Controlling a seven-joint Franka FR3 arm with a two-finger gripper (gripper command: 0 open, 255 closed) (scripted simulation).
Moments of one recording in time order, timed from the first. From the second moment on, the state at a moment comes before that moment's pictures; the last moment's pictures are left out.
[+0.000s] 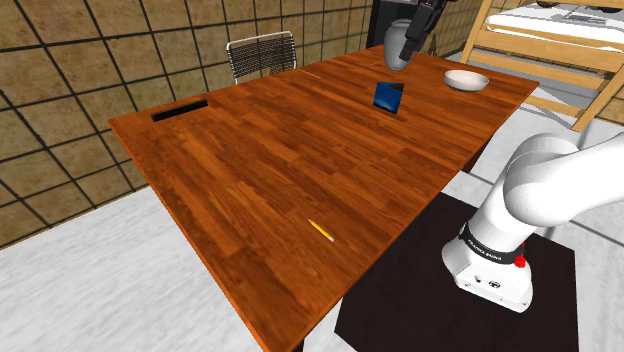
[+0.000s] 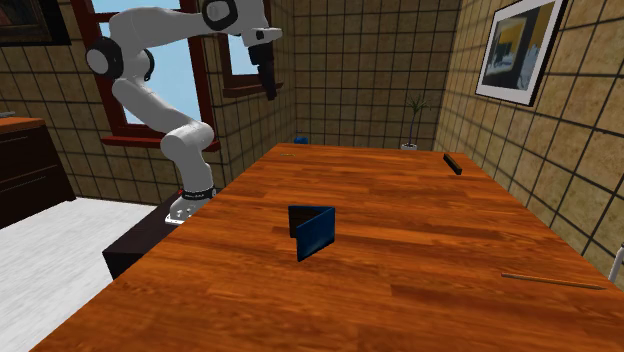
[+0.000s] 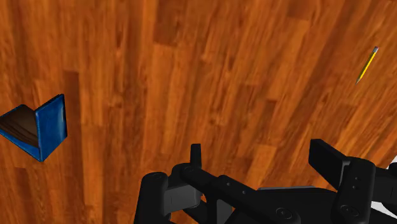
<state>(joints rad) -0.02 -0.84 -0.06 -2.29 -0.01 1.66 -0.17</state>
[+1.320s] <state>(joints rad) -0.06 -0.39 -0.39 -2.20 -0.09 1.98 -0.53</state>
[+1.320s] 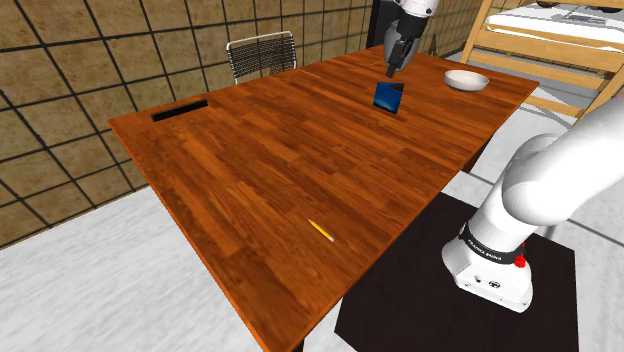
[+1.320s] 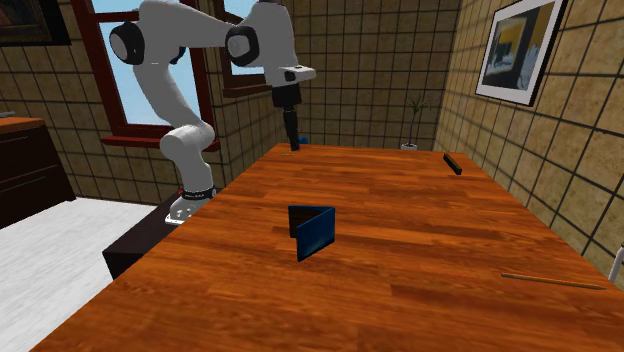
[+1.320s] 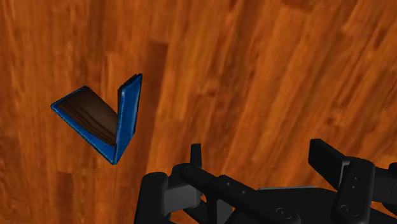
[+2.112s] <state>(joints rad) -0.09 0.06 -0.56 -1.92 0.09 2.07 -0.84</state>
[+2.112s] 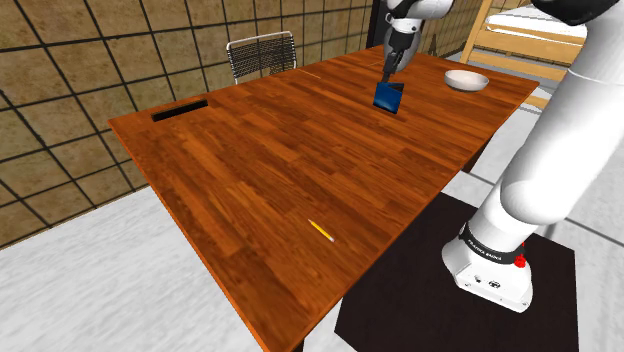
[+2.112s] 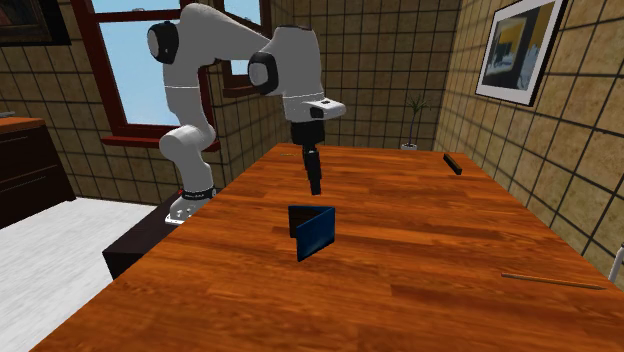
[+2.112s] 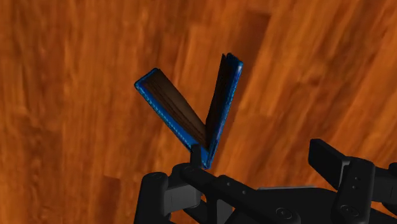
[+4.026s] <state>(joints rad) -0.15 0.26 -0.56 -1.78 0.21 2.10 -0.95</state>
